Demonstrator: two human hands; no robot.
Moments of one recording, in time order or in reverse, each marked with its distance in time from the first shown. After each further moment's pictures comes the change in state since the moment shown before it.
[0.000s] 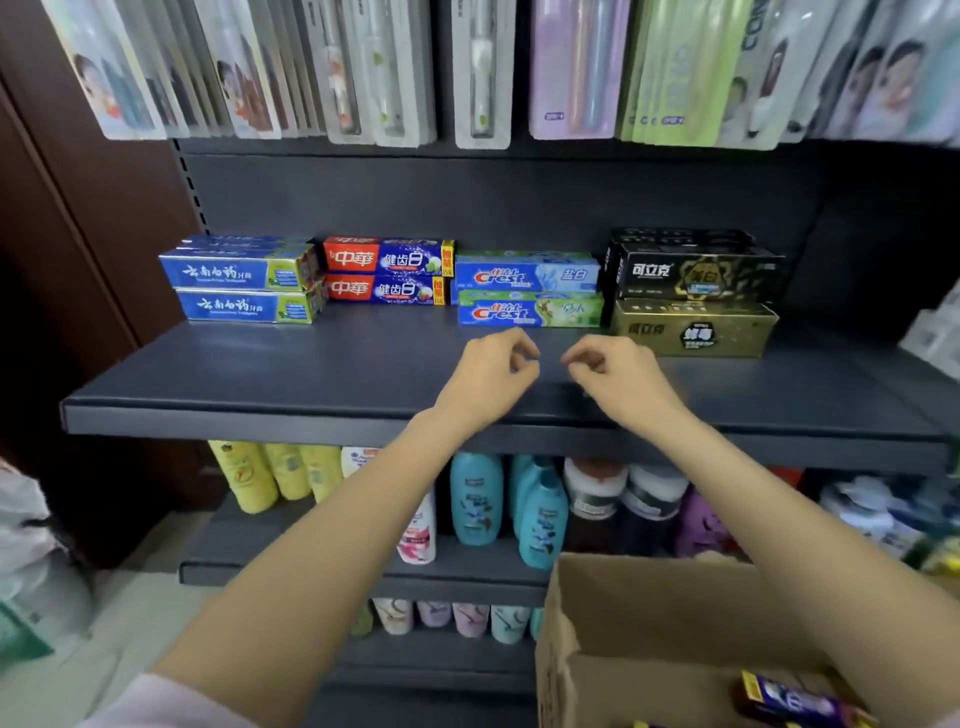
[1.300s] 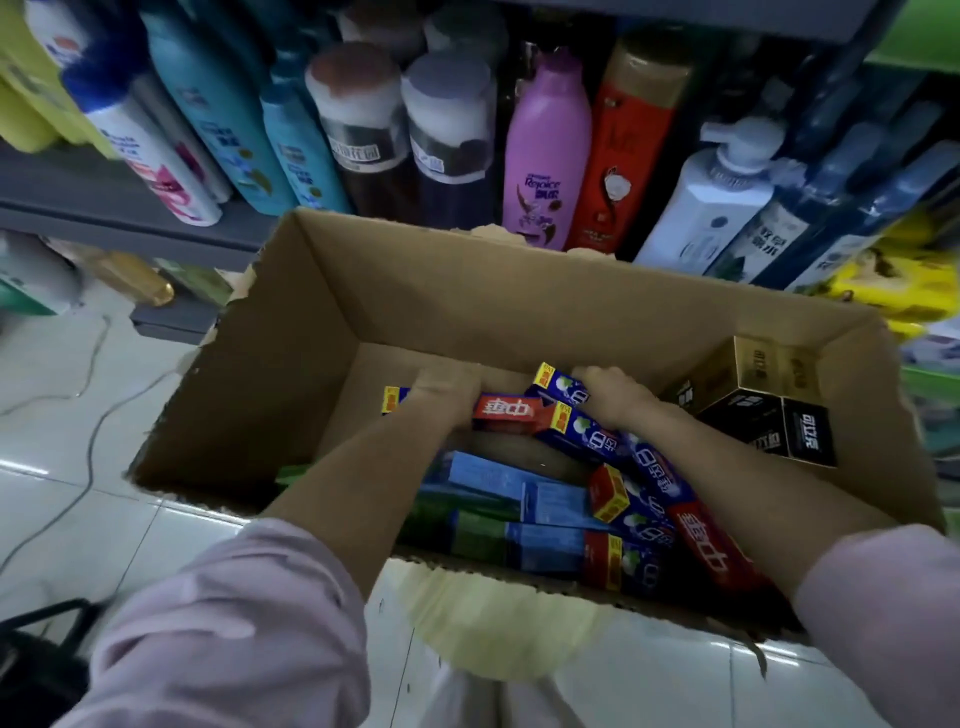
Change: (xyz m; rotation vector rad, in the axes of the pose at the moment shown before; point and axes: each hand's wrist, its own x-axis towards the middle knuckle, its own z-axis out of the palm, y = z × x) left_hand -0.168 0.010 0.405 0.647 -0.932 -0.477; right_hand -0.217 0.418 0.066 -0.279 -0.988 0.273
